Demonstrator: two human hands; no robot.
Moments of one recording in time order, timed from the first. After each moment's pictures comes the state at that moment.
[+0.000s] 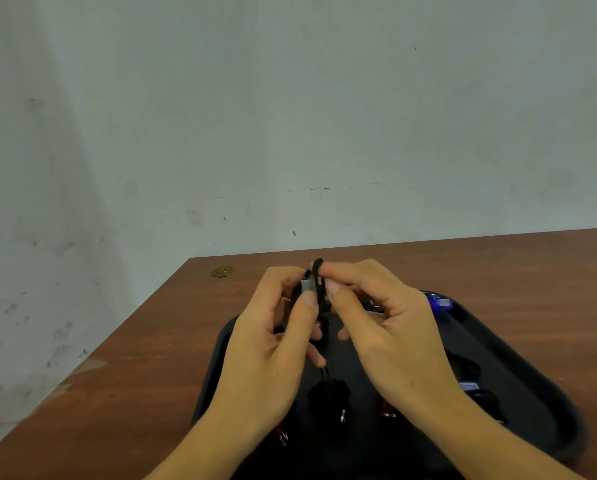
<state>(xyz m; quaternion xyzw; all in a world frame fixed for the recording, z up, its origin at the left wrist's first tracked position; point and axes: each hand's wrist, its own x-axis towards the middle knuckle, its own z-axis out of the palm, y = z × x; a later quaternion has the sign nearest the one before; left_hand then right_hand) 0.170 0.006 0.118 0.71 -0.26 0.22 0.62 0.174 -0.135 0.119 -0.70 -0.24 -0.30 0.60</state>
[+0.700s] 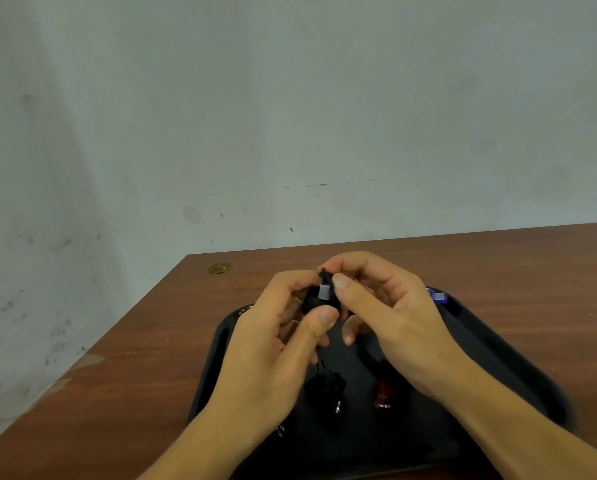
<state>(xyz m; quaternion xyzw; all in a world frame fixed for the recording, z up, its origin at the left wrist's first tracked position) 0.163 0.007 0.117 0.73 -0.31 0.24 0.56 0.180 -0.152 0.126 -0.63 -0.28 -0.13 0.71</state>
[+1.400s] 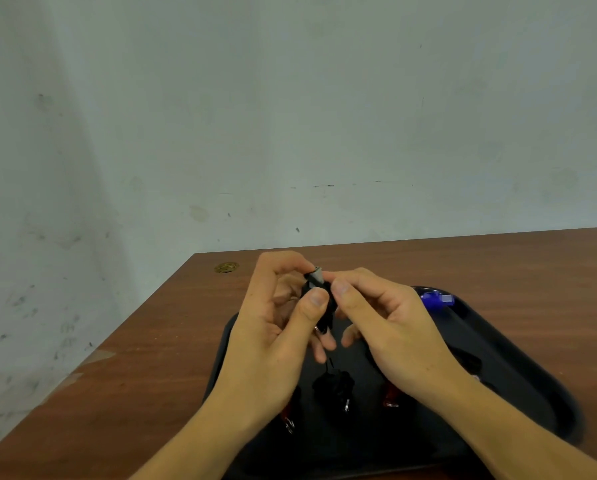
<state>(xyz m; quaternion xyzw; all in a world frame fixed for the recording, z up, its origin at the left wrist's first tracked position) 0.171 0.012 0.117 0.66 -0.32 0.22 0.65 0.179 -0.143 0.115 -0.68 -0.26 -0.14 0.67</state>
